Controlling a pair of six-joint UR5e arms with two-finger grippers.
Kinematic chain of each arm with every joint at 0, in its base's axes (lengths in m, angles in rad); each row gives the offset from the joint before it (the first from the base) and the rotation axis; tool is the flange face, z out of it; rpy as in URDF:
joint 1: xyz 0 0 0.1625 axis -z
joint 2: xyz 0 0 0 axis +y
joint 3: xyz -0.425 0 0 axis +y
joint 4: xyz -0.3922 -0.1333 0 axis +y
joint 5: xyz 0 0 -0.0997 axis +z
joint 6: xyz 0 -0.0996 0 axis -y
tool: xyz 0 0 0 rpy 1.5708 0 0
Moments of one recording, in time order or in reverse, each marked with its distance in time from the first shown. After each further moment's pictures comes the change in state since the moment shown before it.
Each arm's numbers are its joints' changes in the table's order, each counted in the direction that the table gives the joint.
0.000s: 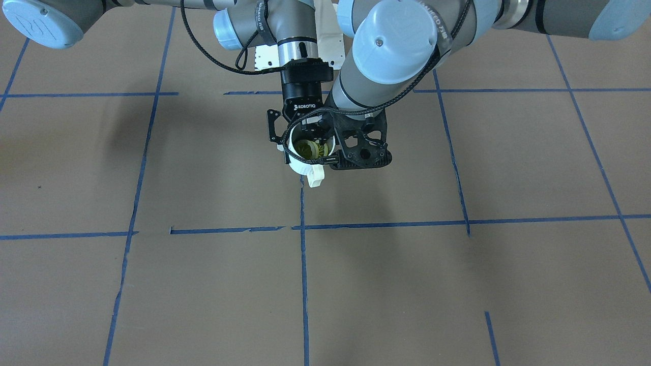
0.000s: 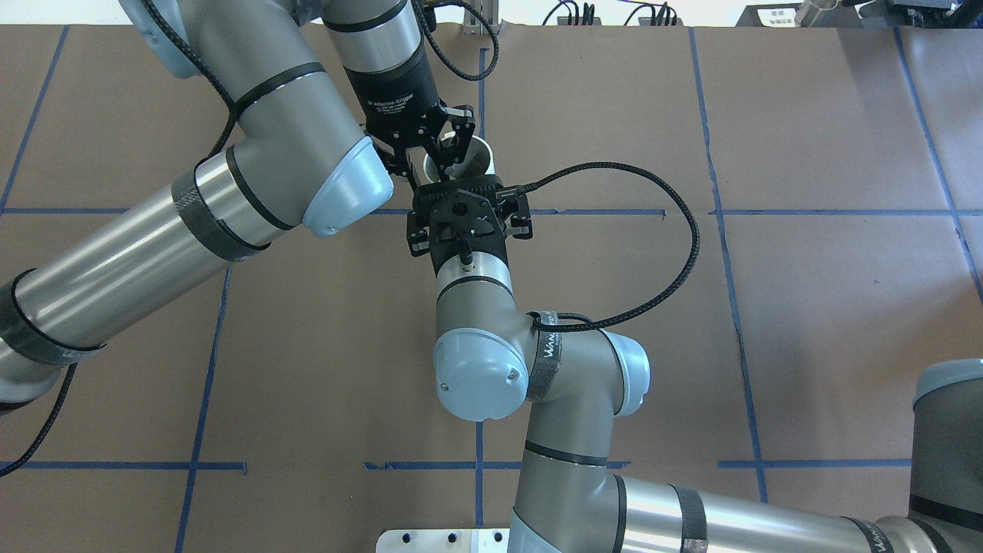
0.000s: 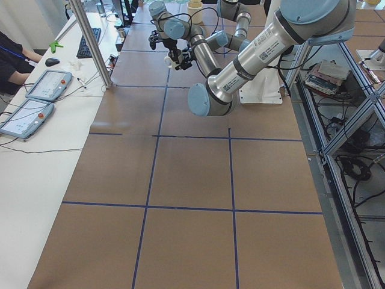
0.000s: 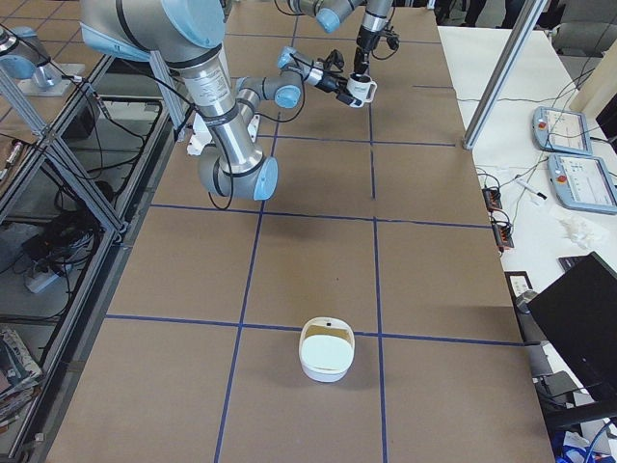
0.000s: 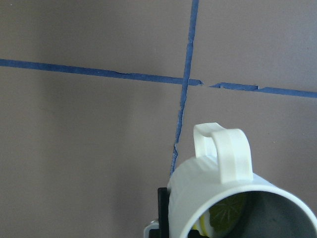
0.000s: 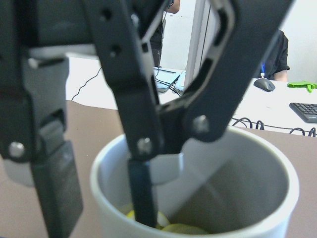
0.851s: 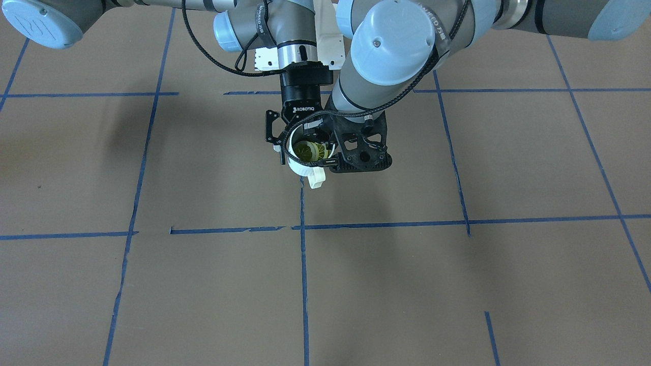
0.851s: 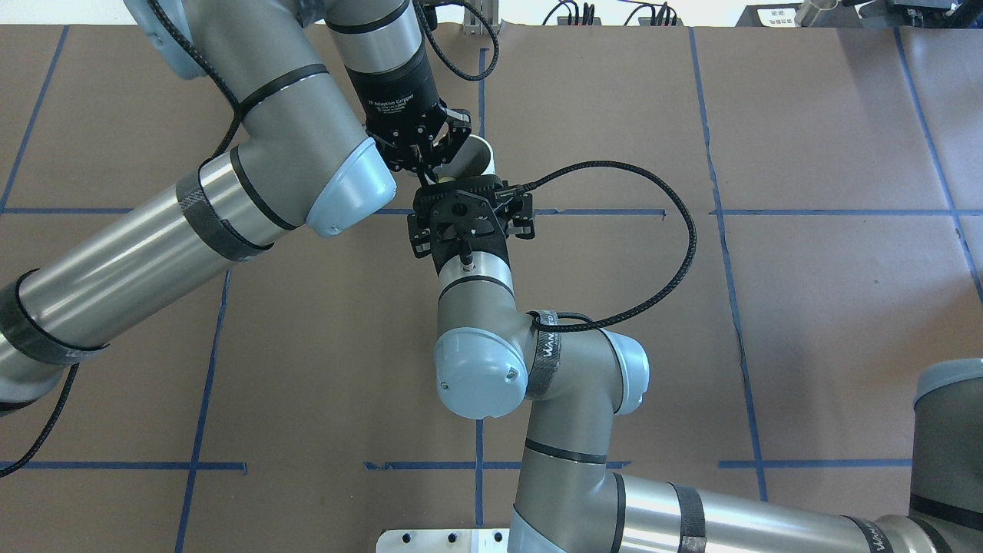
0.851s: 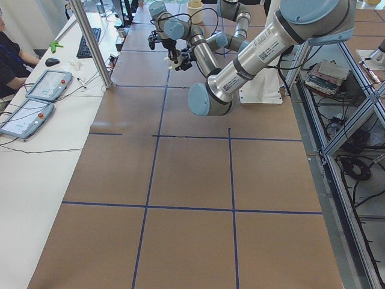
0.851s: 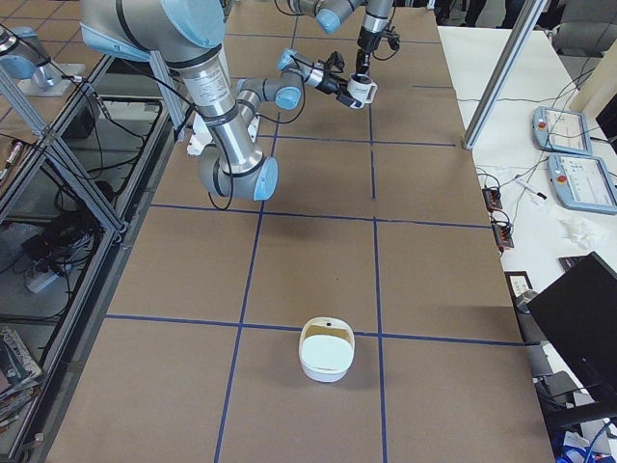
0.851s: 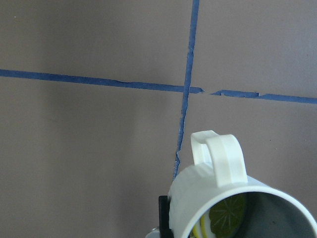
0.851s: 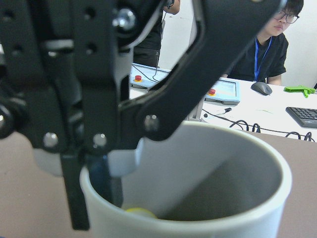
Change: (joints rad) left arm -0.005 0.002 -0.019 0.013 -0.031 0.019; right arm -0.003 -0.001 0.011 0.003 0.010 -0.017
